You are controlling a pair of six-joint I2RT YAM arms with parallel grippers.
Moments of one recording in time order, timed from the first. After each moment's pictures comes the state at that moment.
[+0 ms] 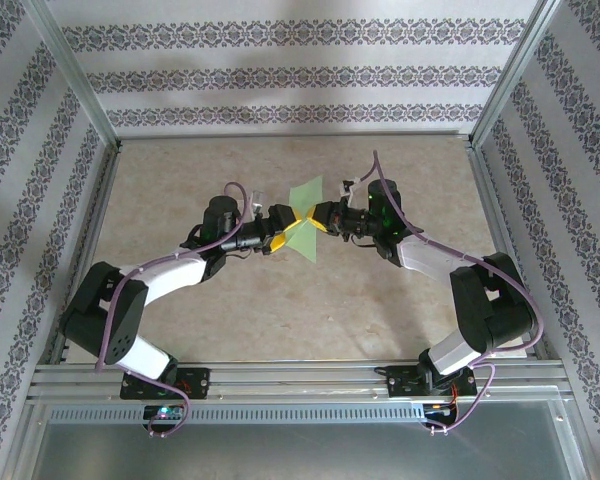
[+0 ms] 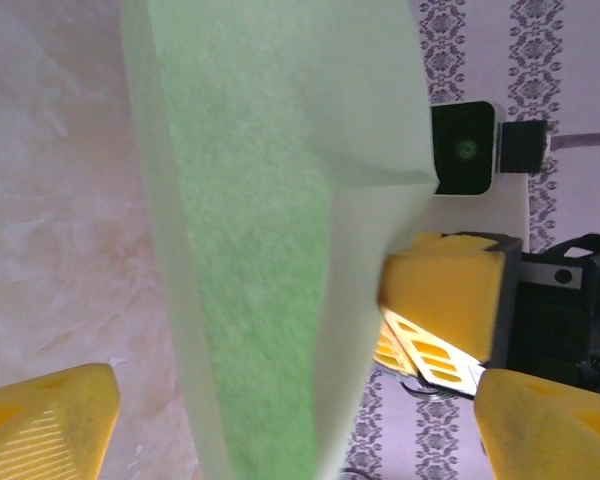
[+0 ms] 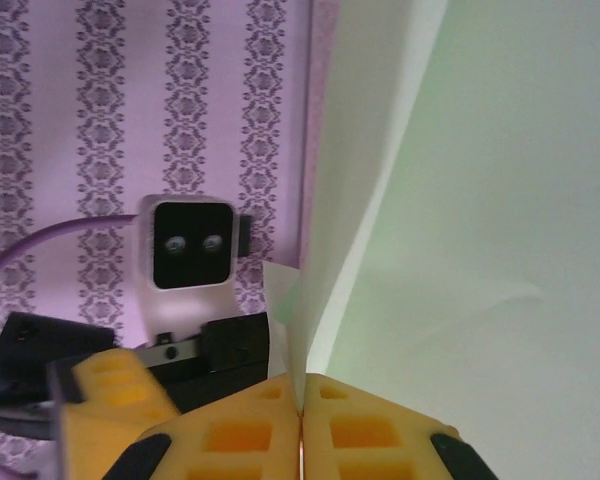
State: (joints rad) left arm -0.44 1.53 0.75 0.47 0.65 -1.21; right arm 0.37 1.56 0.82 0.40 -0.83 1.17
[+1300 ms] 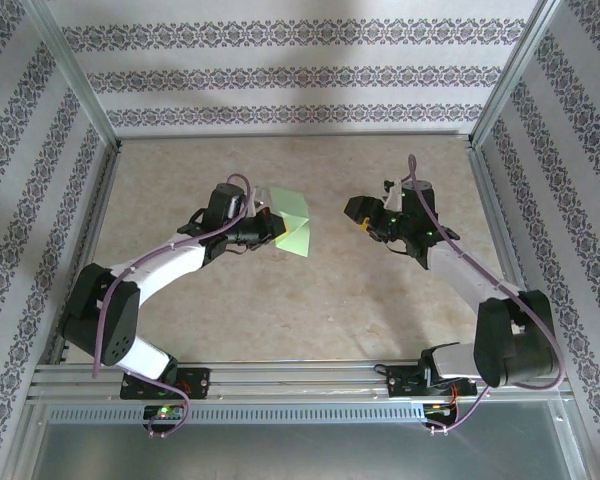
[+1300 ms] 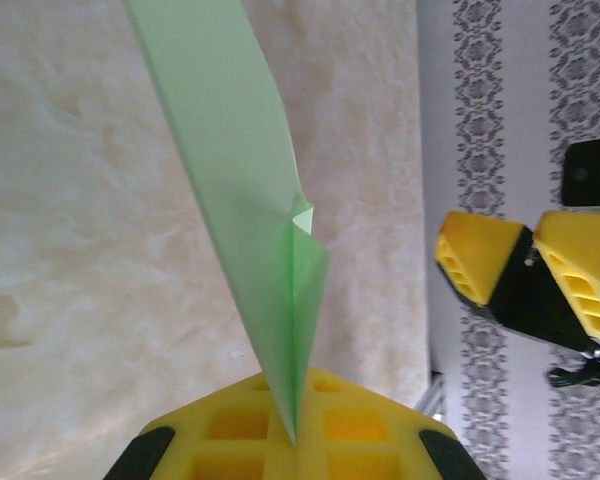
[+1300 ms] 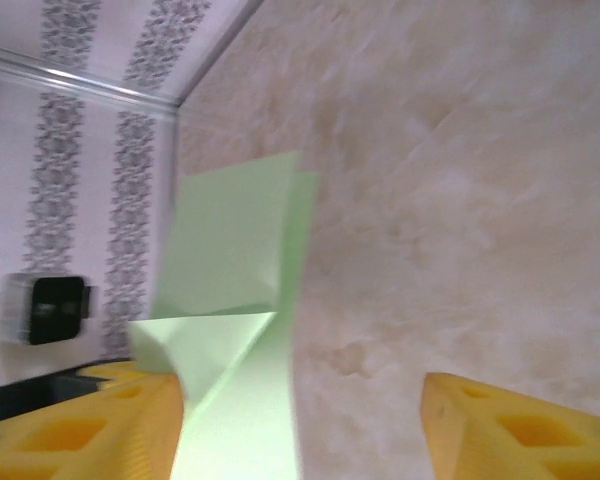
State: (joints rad) left arm -0.43 1.51 0.95 -0.07 0.53 -0.86; right arm 0.20 1.33 0.80 -0.06 -0.58 0.82
